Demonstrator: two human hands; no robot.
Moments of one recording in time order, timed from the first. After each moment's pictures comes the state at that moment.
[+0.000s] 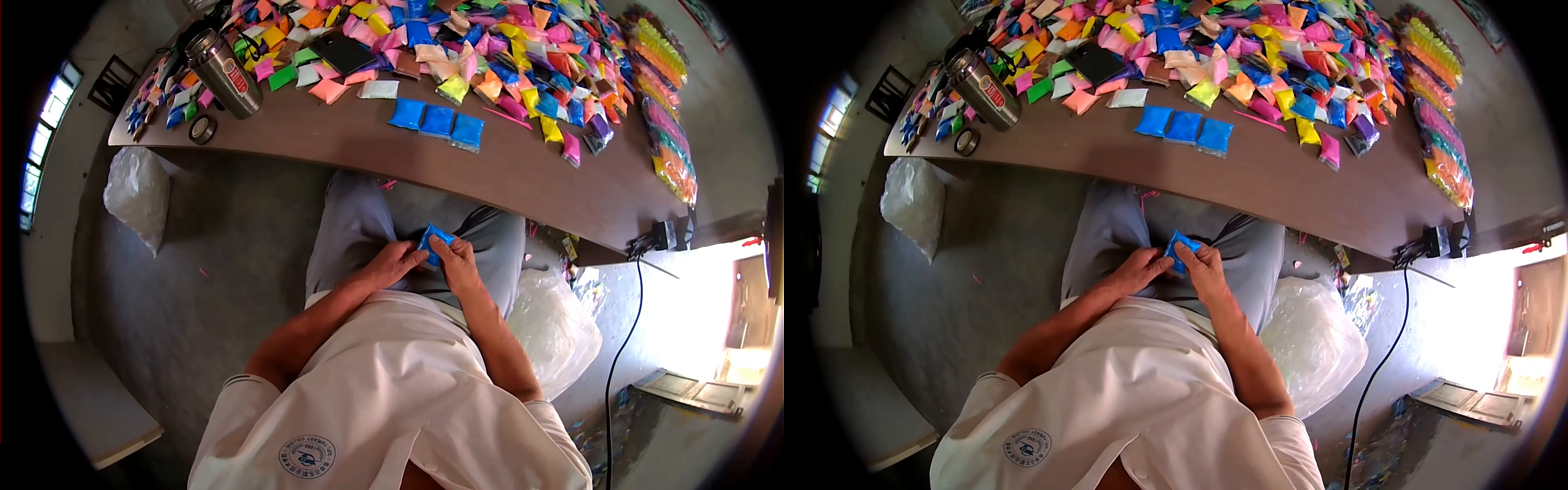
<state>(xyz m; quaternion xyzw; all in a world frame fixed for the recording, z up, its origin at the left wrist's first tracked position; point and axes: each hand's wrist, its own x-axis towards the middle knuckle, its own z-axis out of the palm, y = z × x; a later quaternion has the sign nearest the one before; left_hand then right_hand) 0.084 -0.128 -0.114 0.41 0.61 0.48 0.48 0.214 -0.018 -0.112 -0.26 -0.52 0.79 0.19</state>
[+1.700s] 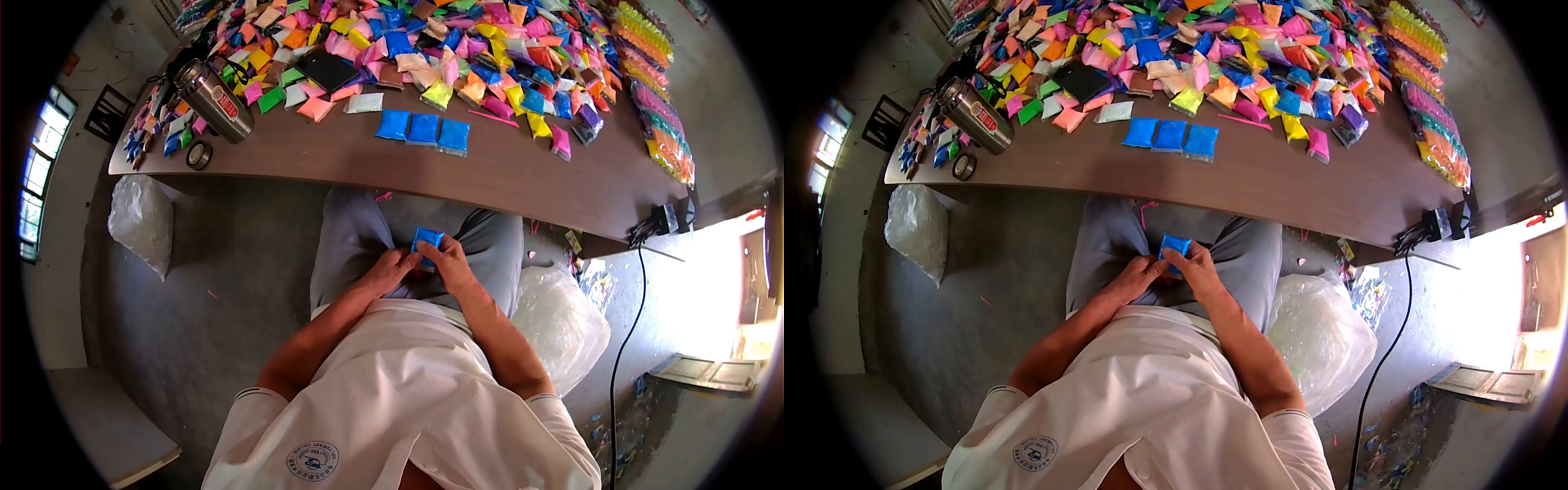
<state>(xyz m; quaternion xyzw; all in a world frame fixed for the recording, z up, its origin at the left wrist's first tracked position) 0.081 -0.127 -0.126 0.39 0.61 0.48 0.49 0.200 -0.020 -0.113 -0.26 -0.45 0.83 0.21</state>
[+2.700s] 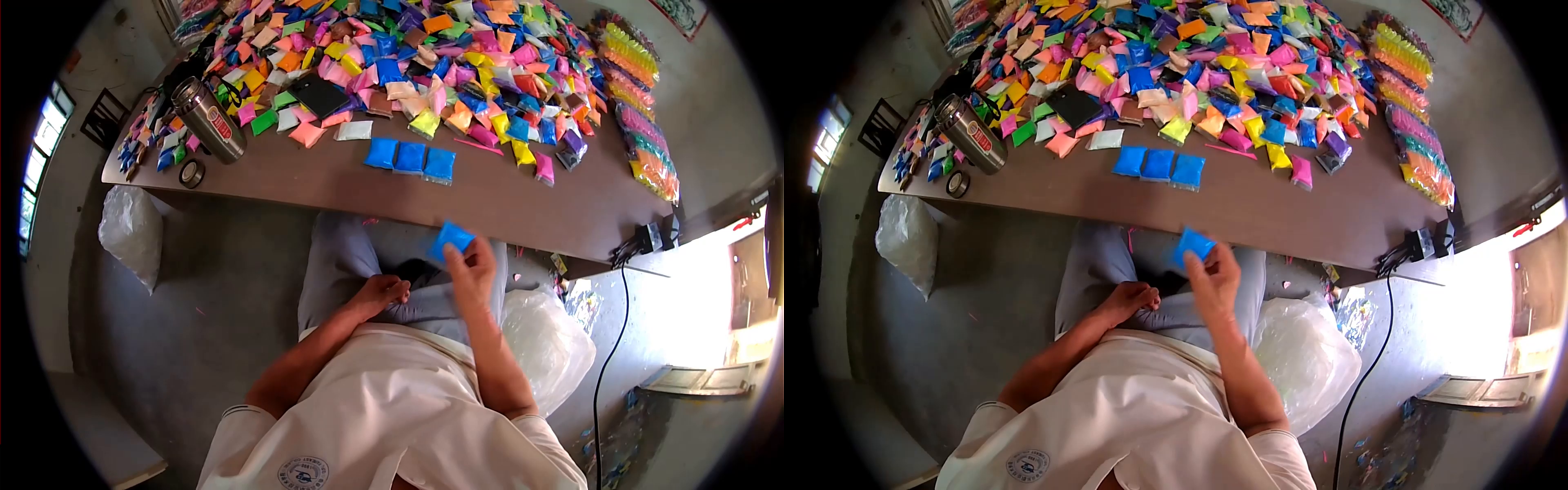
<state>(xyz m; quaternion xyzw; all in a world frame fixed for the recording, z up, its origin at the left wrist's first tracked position) 0.082 -0.127 -0.127 0.34 0.59 0.49 0.55 0.217 0.001 -0.030 -0.34 -0.65 0.55 0.40</state>
